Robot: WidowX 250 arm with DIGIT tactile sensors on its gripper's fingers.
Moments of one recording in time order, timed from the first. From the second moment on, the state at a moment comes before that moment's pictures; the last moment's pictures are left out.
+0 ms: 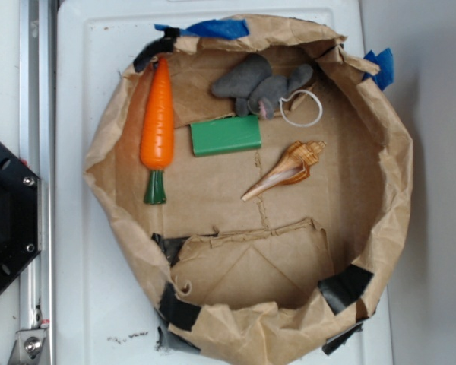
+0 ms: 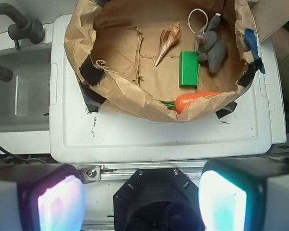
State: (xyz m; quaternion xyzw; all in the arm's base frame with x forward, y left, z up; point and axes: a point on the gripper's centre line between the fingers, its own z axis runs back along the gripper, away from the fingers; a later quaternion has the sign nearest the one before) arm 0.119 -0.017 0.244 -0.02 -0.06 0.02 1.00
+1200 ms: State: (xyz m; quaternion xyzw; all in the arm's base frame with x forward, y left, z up) arm 0.248 -0.004 0.183 -0.01 -0.07 0.09 0.99
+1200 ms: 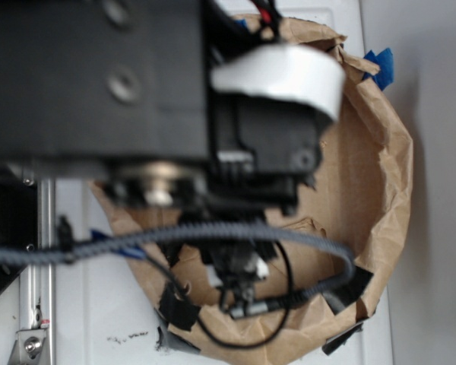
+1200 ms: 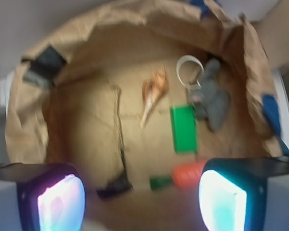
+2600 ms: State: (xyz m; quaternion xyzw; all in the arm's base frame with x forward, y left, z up) arm 0.262 0.025 0.115 -0.06 -0.06 0.11 0.99
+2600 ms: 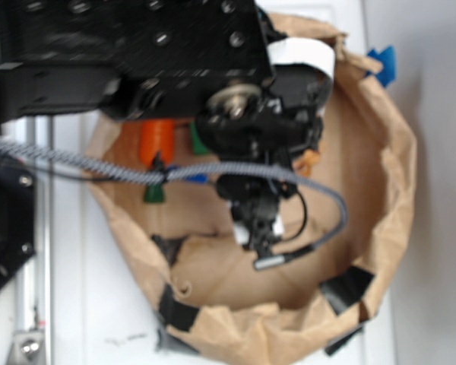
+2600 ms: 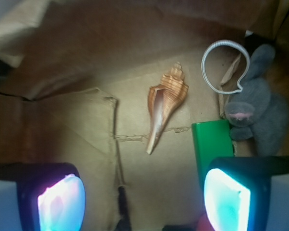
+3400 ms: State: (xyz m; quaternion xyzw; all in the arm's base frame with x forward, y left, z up) arm 0.292 0.052 0.077 -0.02 -0.06 0.12 0.99
